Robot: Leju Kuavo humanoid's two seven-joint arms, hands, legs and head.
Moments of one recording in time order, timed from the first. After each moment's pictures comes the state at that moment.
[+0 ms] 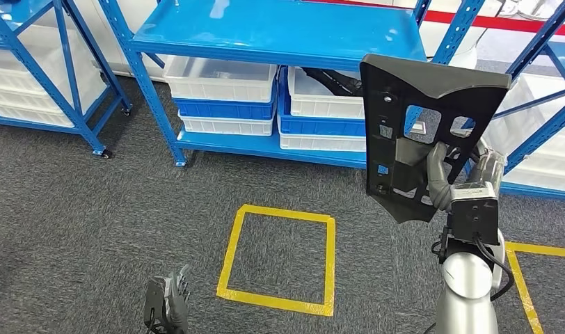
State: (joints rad) left arm -0.19 -0.15 0.25 -0.27 -0.08 0.03 -0.63; right arm -0.24 0.04 0.07 -1.59 0.40 -0.31 -0.35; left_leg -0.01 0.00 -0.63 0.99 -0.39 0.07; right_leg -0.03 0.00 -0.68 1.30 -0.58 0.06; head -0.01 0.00
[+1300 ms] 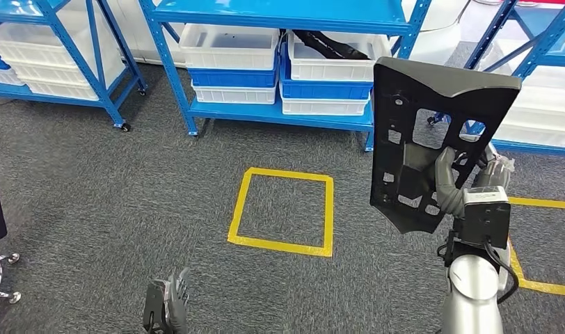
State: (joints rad) left arm -0.18 -0.15 0.26 -0.27 -0.10 0.03 -0.64; right arm -0.23 0.01 0.04 -1.57 0.34 -0.32 -0.37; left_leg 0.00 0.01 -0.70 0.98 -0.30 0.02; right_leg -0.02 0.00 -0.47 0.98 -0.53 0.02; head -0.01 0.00
